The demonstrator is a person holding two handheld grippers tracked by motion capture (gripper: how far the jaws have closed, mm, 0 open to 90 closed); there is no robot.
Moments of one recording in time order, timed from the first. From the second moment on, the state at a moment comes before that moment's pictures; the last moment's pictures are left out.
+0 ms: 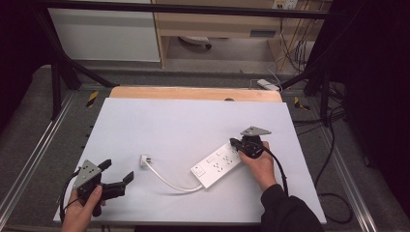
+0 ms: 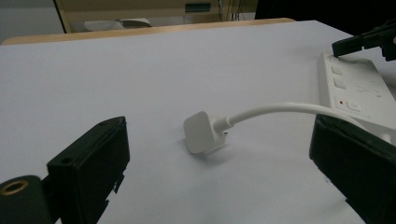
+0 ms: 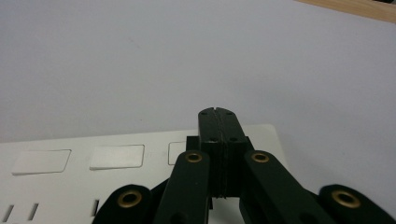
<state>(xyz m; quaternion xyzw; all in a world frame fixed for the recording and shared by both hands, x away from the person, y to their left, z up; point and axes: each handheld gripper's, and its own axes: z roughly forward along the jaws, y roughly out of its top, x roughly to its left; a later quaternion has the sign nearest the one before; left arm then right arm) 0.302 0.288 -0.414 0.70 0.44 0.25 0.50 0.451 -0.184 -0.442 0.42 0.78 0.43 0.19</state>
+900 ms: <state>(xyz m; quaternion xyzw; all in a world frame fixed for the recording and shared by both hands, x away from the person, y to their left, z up) 0.302 0.287 -0.414 0.70 0.44 0.25 0.50 0.447 -0.181 -0.446 0.41 0.77 0.44 0.20</state>
